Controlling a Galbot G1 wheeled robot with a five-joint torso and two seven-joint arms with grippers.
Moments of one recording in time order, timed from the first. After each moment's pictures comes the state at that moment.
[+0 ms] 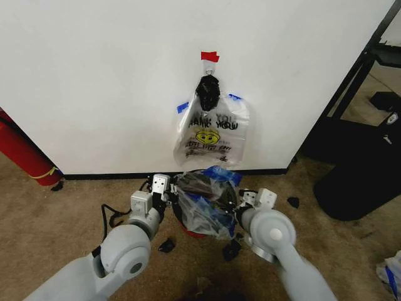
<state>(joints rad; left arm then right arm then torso) 1.03 -0.80 0.02 -2.24 -0.83 0.41 -0.64 -1.11 1.30 0.16 2.14 1.37 -0.66 1.12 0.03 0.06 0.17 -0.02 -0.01</state>
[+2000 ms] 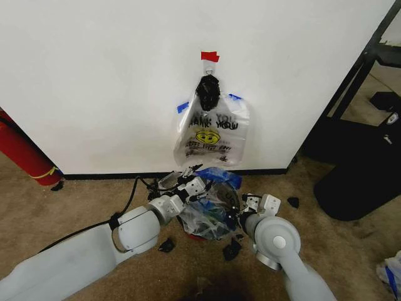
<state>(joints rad) 0.56 -0.73 0.51 -2.02 -0.24 0.32 -0.21 -1.13 1.30 0.16 2.12 1.32 -0.67 1.06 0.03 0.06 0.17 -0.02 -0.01</state>
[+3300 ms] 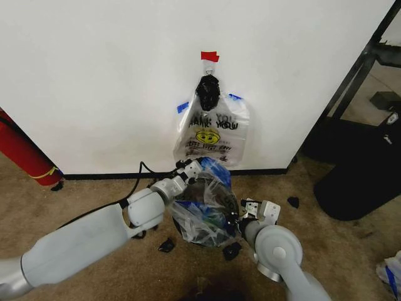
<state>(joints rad) 0.39 -0.77 0.57 -1.81 -0.33 0.31 -0.23 -1.21 1.28 0.16 2.18 1.23 -0.68 0.99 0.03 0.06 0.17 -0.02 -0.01</state>
